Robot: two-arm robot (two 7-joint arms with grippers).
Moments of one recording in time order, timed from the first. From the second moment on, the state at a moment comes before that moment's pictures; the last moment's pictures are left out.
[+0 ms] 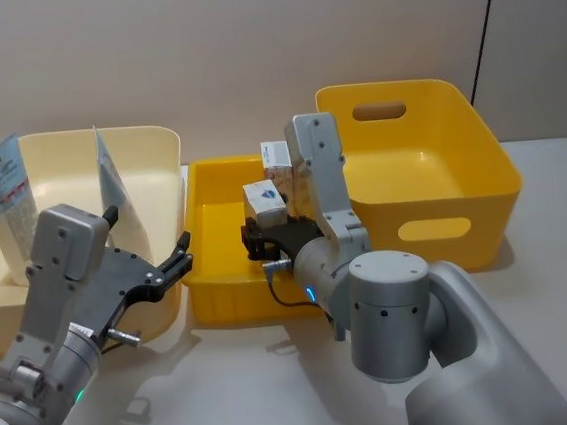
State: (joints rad) left arm -0.24 0.38 0.45 -1.63 -0.20 0.01 -0.01; right arm 0.39 -0.10 -0.33 -1.42 0.17 0.60 -0.15
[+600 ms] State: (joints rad) left arm -0.24 0.38 0.45 -1.63 -0.20 0.01 -0.01; right arm 0.38 -0.08 -0.33 -1.44 0.16 0.57 -0.11
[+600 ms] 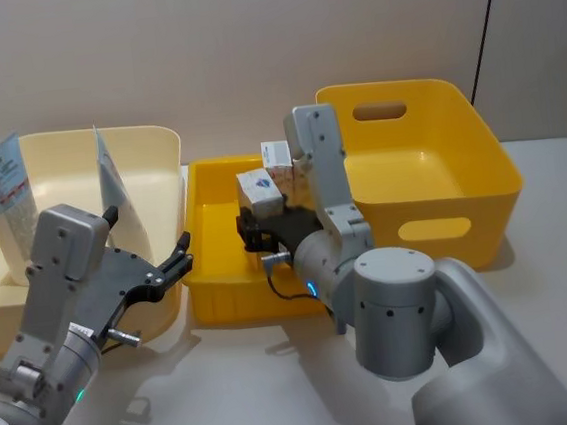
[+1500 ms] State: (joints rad) left arm -0.24 0.38 0.45 -1.63 -0.20 0.01 -0.01; right arm 0.39 -0.01 -0.28 -1.64 0.16 0.40 -0.01
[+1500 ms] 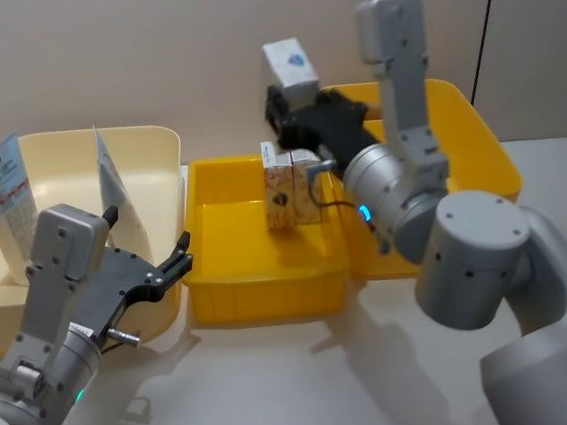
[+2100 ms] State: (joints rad) left arm -0.24 0.38 0.45 -1.63 -0.20 0.01 -0.01; right arm 0.41 0.01 -0.15 -1.61 0.13 0.37 -0.10
